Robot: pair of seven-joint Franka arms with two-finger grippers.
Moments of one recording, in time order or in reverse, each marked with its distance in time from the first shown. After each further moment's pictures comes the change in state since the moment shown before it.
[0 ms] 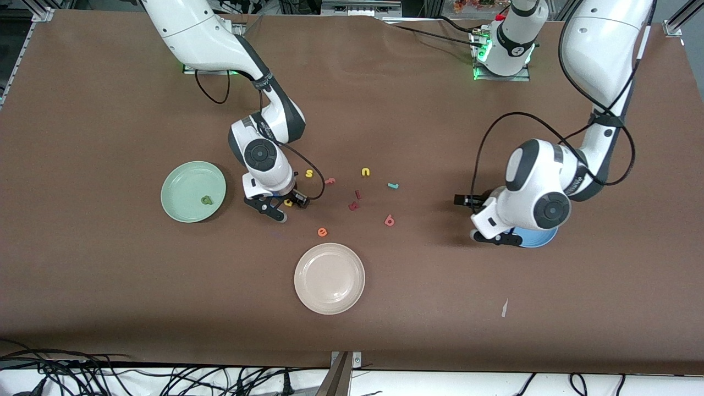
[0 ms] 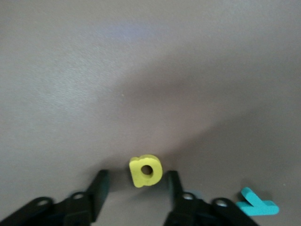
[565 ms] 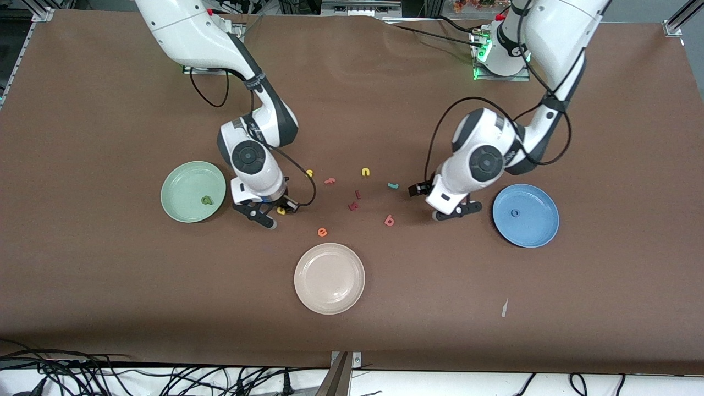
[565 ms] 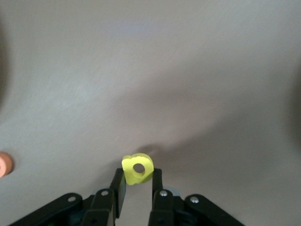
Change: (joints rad) left arm -0.128 -0.049 -0.089 -0.200 0.032 0.301 -0.618; right arm -0.001 -0.054 -0.079 0.029 -0.004 -0.094 -0.091
